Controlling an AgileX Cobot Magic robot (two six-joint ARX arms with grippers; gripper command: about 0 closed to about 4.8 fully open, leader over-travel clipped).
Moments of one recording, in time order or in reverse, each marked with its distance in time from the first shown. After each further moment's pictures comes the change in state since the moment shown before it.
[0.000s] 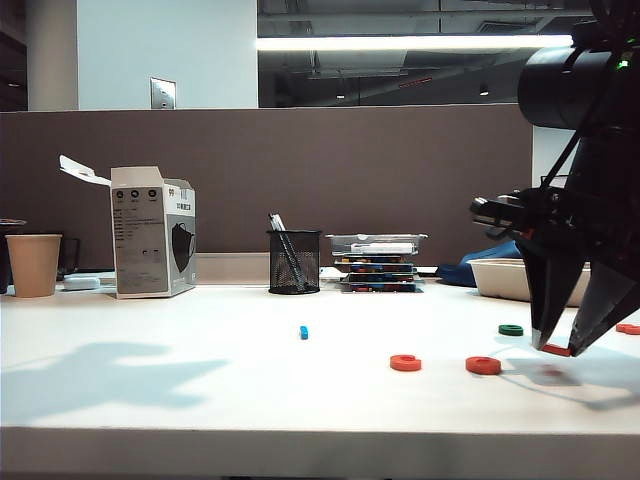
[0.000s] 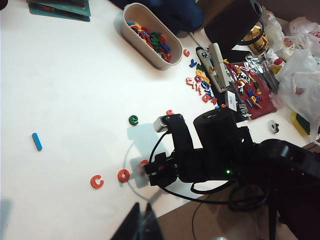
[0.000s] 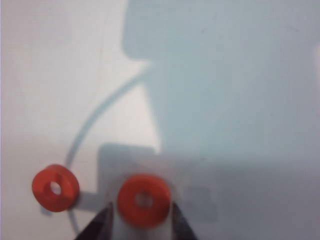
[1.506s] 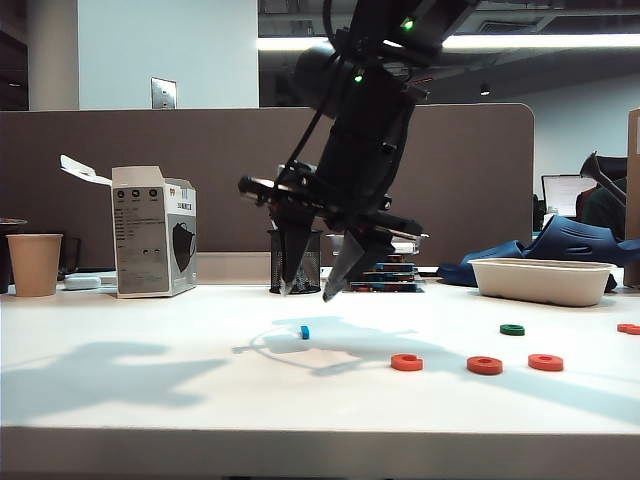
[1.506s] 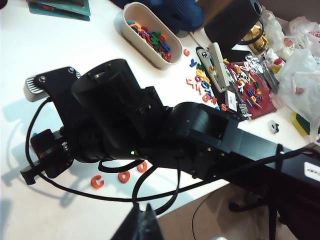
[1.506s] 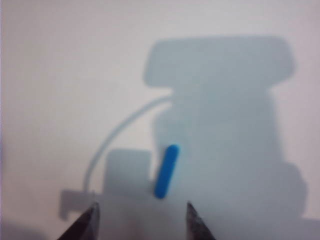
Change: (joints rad) left arm 0.000 0.000 0.000 0.000 0.000 0.000; right arm 0.312 0.463 0.634 0.013 0.056 -0.022
